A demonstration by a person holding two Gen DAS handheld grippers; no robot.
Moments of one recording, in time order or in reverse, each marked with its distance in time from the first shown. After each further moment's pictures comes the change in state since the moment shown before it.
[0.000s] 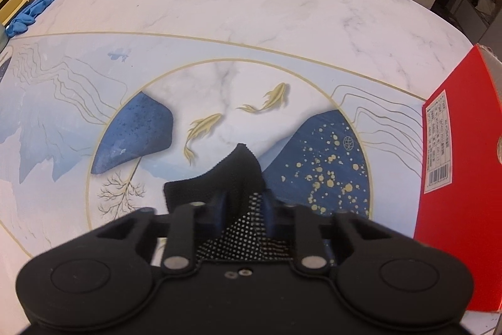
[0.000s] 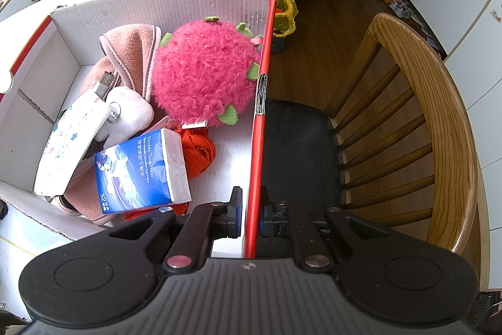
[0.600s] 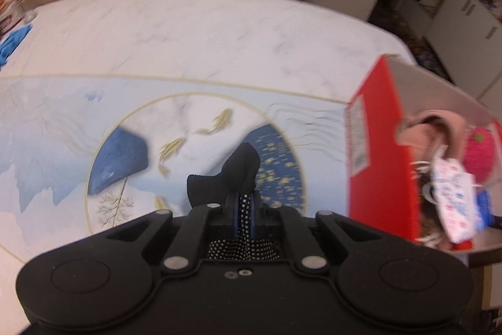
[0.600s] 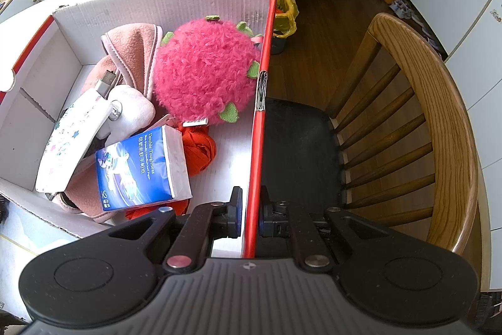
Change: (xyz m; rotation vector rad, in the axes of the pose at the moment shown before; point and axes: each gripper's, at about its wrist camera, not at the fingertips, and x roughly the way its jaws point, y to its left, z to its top) left arm -0.074 -0.005 -0.009 0.141 -0.088 -0.180; right arm 0.001 0.002 -0.001 -0.003 -0.001 0.000
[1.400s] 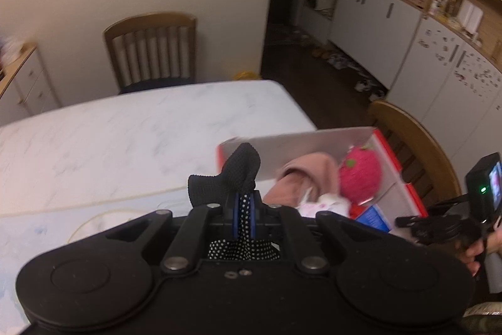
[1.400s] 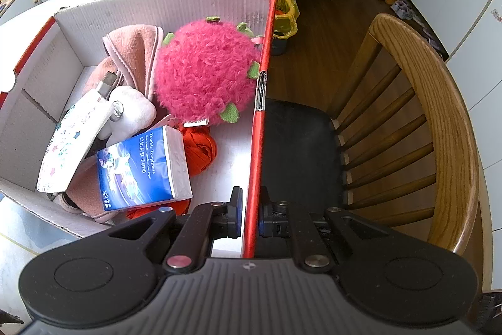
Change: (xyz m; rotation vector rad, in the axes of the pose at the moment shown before) left arm -0.082 -0.121 0.044 0.344 -0.187 -0.201; right arm 0.000 0.000 0.000 0.005 -0.005 0.009
